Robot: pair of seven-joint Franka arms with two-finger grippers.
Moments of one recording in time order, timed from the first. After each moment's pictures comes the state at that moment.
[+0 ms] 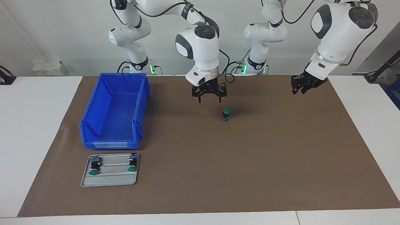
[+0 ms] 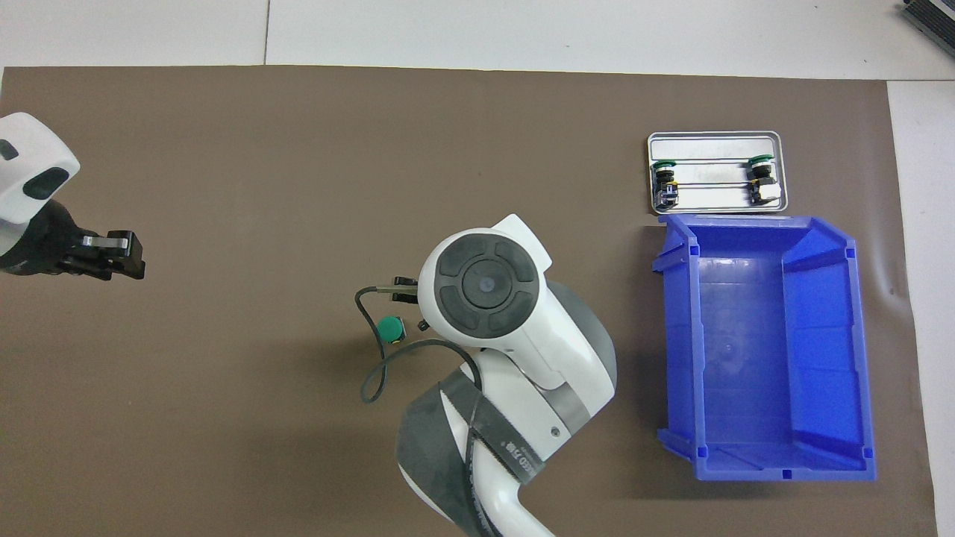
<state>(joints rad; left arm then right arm) -0.13 -0.02 0.06 -1.71 -0.02 1.60 -0.04 0.64 0.31 0.07 -1.63 0.00 2.07 0.83</state>
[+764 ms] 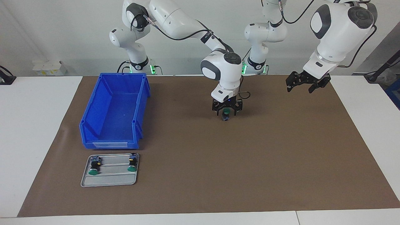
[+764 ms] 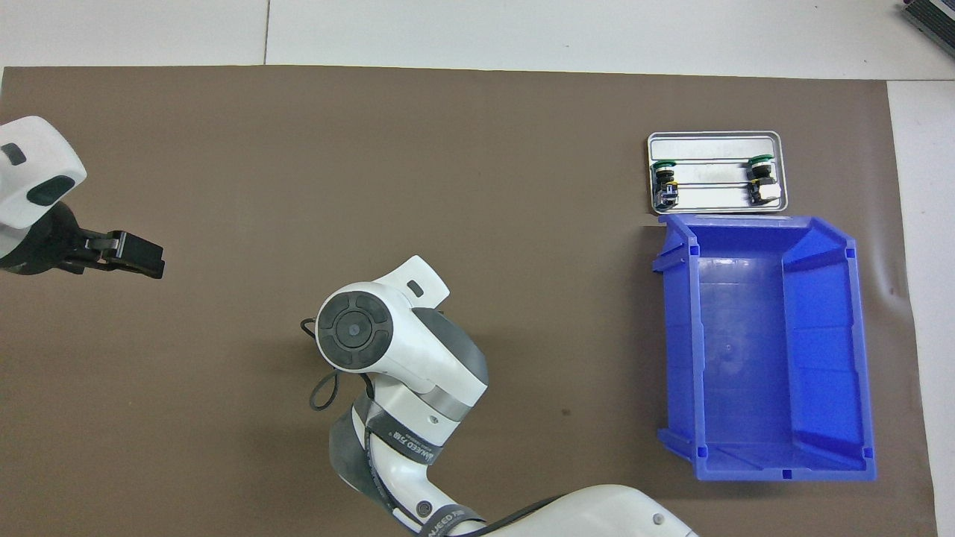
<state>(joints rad) -0.13 -0.02 0.06 -1.71 -0.02 1.61 0.08 0.77 0.57 0.07 -1.52 -0.11 2.19 0.94</state>
